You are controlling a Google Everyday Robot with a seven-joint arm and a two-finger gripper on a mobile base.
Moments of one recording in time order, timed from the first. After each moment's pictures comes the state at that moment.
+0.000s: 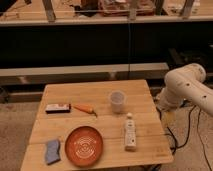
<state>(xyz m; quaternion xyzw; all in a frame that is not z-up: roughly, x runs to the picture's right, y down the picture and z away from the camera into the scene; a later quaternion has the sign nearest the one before) 0.284 0.105 0.684 -0.28 0.02 0.02 0.96</state>
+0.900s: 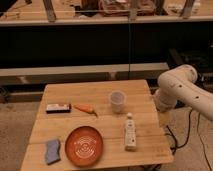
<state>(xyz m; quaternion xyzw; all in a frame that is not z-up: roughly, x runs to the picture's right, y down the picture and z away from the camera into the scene) 0.263 0.108 0.693 -0.28 0.00 -0.05 0.96</state>
